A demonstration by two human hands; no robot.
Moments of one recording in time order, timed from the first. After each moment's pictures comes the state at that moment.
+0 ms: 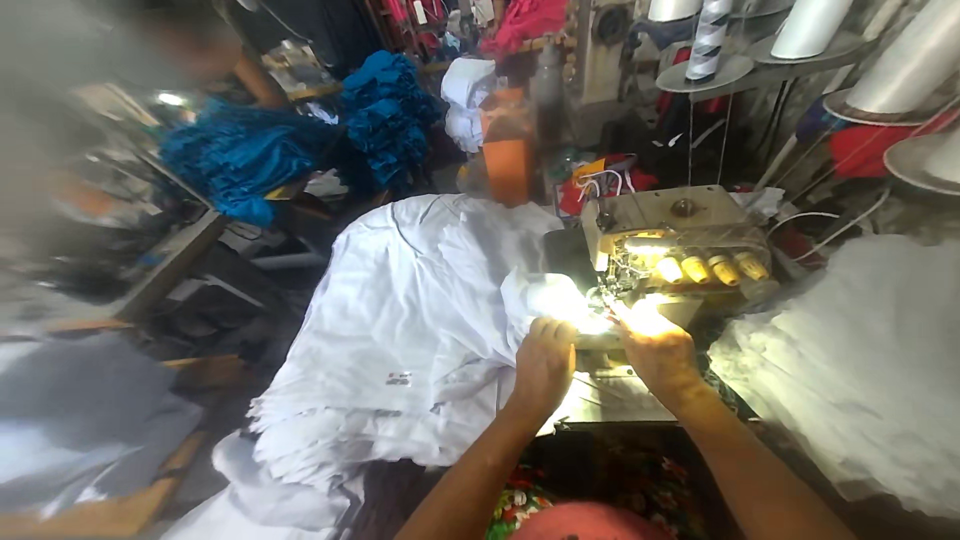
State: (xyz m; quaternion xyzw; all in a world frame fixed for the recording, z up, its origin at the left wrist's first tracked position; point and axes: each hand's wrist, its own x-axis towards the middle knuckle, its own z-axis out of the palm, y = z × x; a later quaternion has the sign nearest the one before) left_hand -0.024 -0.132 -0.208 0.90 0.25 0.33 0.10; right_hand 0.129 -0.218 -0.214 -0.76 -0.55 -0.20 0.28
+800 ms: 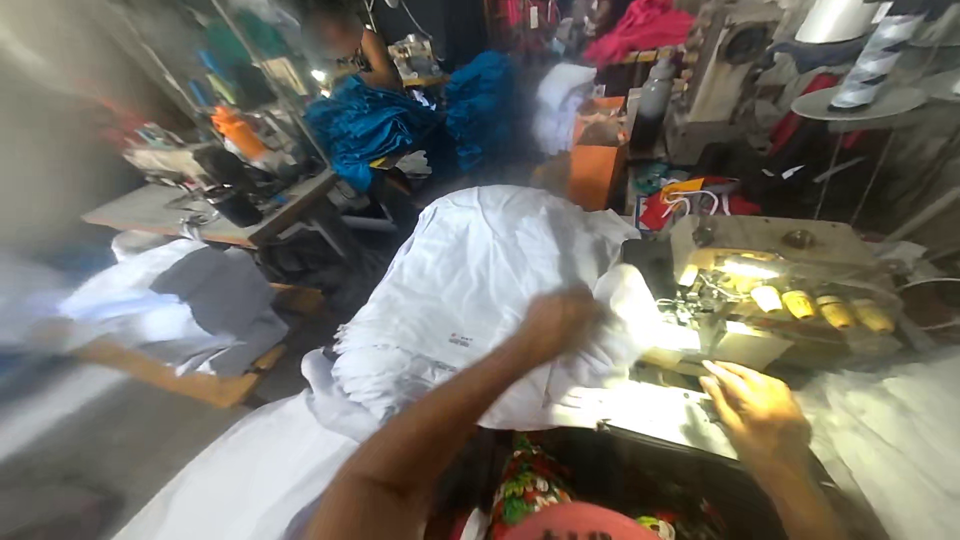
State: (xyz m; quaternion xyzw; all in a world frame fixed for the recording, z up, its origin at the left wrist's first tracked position) left_hand -0.085 -0.078 -0.139 0.94 0.22 0.21 0.13; right_hand 0.149 -0.277 -0.251 -0.73 -0.57 -0.15 0.34
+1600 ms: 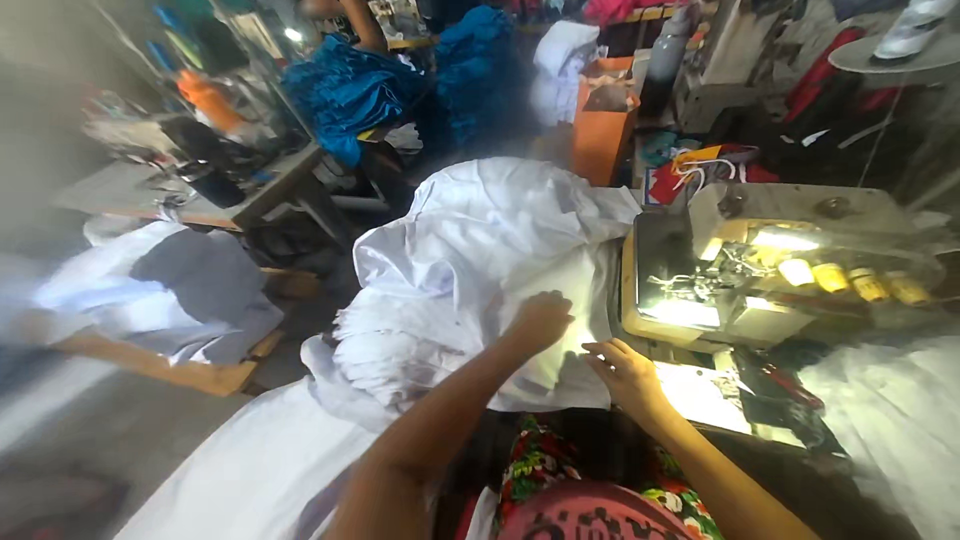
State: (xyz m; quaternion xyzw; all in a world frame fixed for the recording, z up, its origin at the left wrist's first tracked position) left_hand -0.107 -0.055 -0.203 0.93 0.31 0.02 0.17; right_hand 0.033 -0.202 -0.262 -0.64 -0.64 0.14 0.39
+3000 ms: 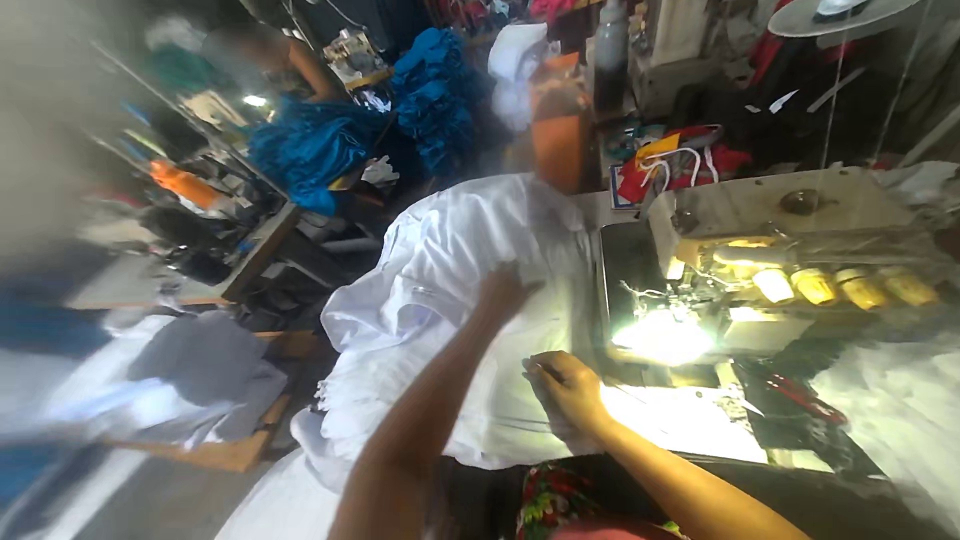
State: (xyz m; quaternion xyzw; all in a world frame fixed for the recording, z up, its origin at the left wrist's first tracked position) left_hand -0.050 0.042 -0.168 0.86 0.49 -0.03 0.16; right_hand 0.006 -0.138 -0.295 -0.60 -0.53 0.27 0.53
